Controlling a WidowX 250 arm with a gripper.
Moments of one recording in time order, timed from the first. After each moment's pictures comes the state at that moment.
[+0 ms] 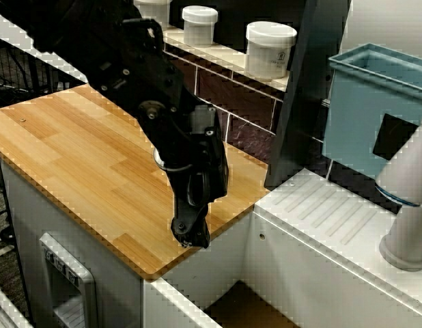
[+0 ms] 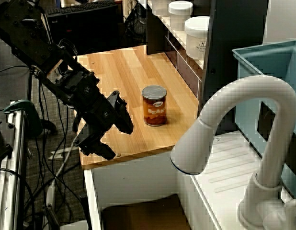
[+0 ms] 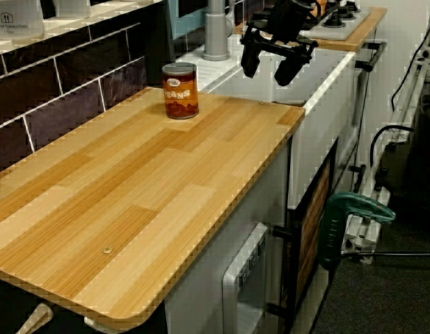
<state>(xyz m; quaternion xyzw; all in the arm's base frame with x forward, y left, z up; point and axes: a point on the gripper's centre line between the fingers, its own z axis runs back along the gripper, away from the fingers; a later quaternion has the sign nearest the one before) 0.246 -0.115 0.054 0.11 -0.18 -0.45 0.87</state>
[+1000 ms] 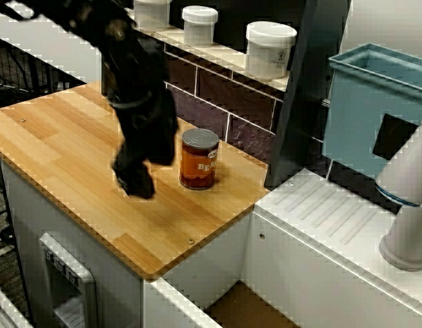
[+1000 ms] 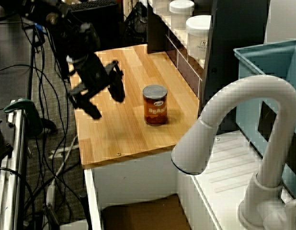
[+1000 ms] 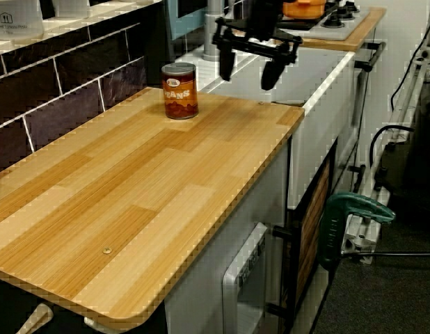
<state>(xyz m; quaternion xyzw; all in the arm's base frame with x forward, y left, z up) 0.248 -0.032 0.077 0.07 -0.13 -0.56 0.82</state>
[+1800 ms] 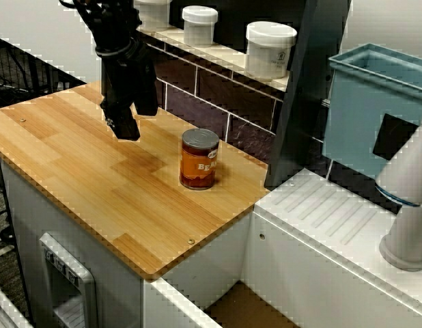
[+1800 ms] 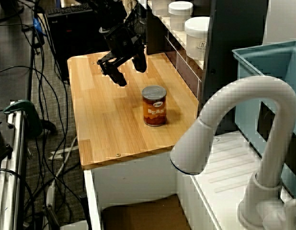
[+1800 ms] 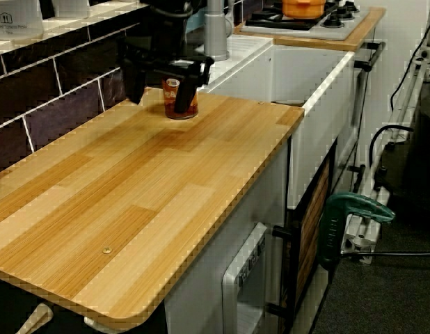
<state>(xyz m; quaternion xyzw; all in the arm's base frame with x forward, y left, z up) 0.313 0.052 0.069 0.06 -0.14 -0.57 0.81</state>
